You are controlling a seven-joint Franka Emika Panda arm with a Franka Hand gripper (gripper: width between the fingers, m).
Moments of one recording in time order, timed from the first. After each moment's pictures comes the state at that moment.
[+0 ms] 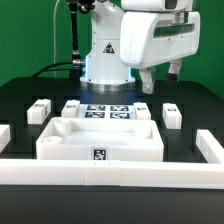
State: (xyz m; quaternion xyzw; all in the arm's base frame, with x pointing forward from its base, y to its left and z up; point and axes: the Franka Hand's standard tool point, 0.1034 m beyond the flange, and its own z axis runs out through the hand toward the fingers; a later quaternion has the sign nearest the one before) arm 0.568 0.055 0.118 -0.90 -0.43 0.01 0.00
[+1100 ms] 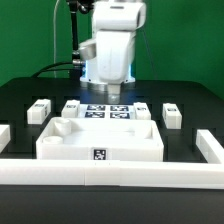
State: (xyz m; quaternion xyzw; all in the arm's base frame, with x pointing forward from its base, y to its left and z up) arm 0.511 -0.029 0.079 -0.75 -0.66 0.01 0.01
